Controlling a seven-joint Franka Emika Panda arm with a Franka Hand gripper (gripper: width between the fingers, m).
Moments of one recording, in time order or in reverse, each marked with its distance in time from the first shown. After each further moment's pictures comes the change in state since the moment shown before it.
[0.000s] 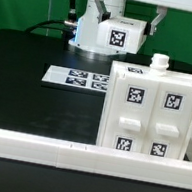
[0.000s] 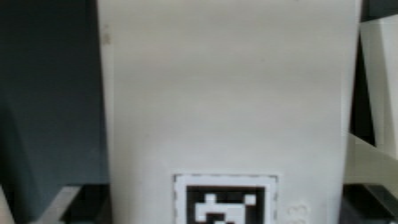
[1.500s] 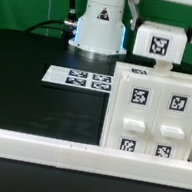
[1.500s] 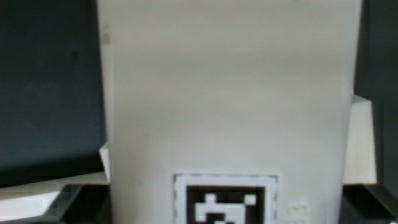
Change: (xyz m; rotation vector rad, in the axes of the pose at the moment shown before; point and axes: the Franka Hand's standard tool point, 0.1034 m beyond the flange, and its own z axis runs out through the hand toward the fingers) arm 0.051 -0.056 -0.016 -0.003 0.051 -0.035
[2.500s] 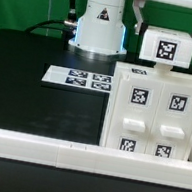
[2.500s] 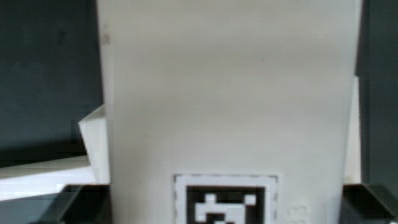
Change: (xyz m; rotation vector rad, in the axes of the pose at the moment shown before) arm 0.009 -0.008 -0.001 0.003 0.014 -0.017
